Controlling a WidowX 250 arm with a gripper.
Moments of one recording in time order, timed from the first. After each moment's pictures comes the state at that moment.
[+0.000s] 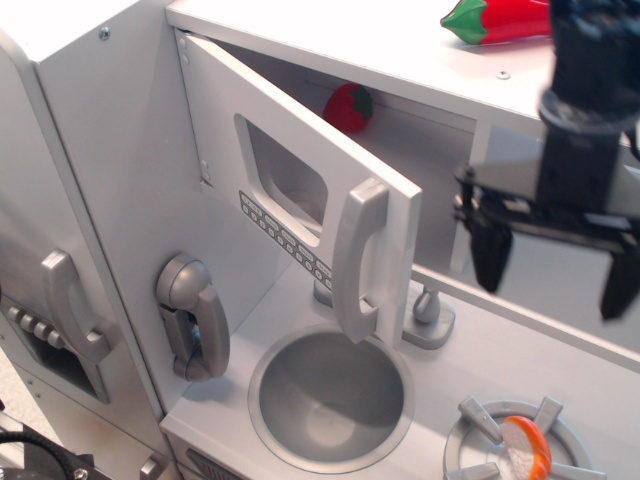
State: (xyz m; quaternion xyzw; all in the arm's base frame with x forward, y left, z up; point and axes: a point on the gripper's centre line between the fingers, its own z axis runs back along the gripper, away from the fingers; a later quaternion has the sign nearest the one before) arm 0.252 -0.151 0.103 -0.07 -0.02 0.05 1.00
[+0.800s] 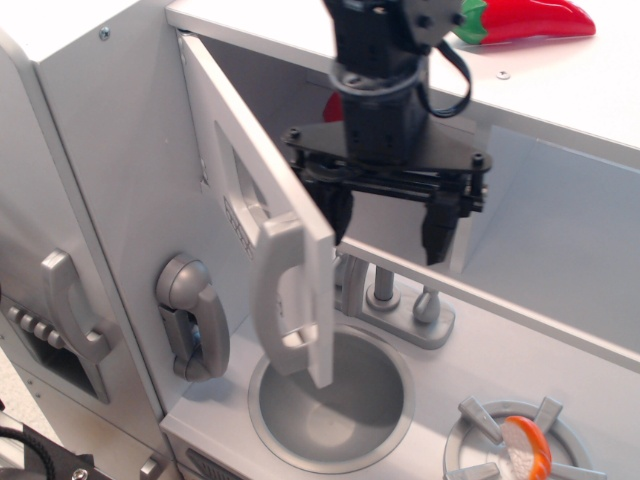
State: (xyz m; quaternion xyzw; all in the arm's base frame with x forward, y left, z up) arm 0.245 -0.063 0.101 -0.05 -0.07 0.08 0.99
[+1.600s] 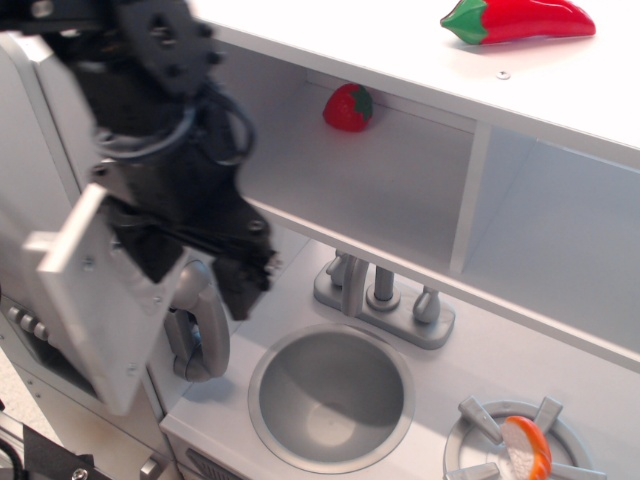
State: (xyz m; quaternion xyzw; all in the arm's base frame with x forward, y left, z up) arm 0.176 0.010 0.097 -0.02 -0.09 0.01 1.00
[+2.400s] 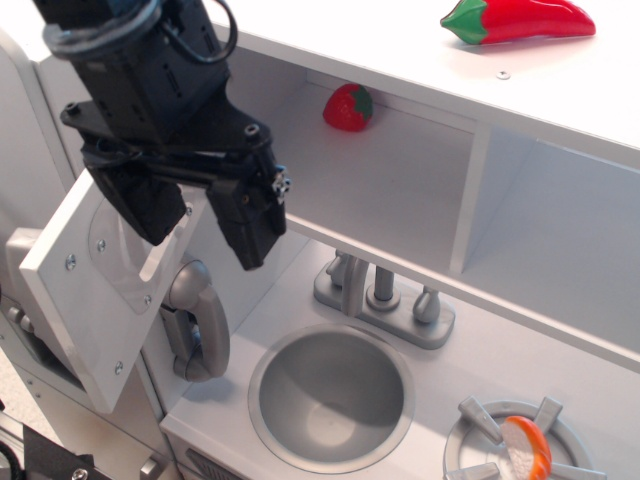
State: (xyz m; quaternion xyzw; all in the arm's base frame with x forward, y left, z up) arm 0.169 -0.008 0.146 -0.09 -0.08 0.03 0.99
